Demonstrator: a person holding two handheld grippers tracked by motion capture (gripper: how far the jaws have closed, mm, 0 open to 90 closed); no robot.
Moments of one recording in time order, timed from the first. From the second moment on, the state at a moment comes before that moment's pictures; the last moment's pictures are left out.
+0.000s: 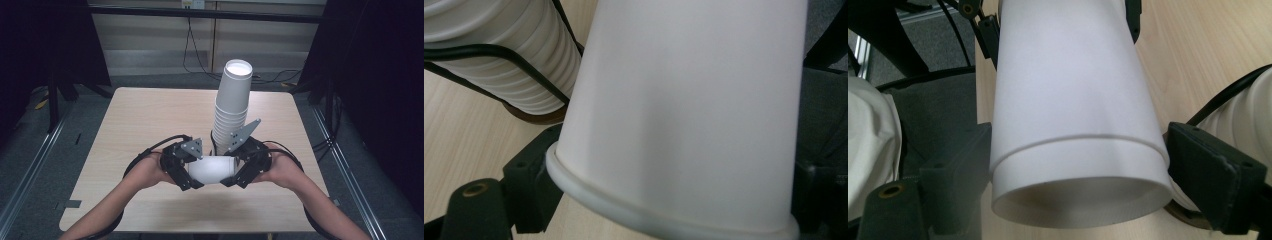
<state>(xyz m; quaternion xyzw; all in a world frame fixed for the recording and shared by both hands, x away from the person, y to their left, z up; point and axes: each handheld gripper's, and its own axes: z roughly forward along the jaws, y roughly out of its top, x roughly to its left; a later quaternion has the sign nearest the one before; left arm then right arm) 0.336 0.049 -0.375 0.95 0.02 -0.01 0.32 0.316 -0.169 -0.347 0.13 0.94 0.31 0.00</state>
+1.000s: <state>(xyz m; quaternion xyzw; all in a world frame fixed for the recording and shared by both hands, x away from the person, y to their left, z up) 0.327 0.028 -0.366 0.97 -0.01 0.04 0.23 0.314 -0.146 -0.352 0.14 0.97 0.18 0.01</state>
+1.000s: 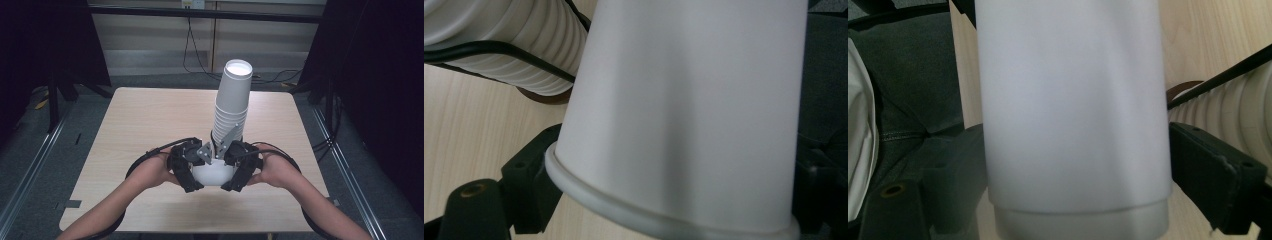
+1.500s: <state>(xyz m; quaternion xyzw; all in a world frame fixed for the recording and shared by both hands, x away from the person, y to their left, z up) 0.327 0.025 -0.365 0.98 -0.03 0.05 0.20 0.315 -0.141 -0.360 0.14 0.97 0.17 0.00</state>
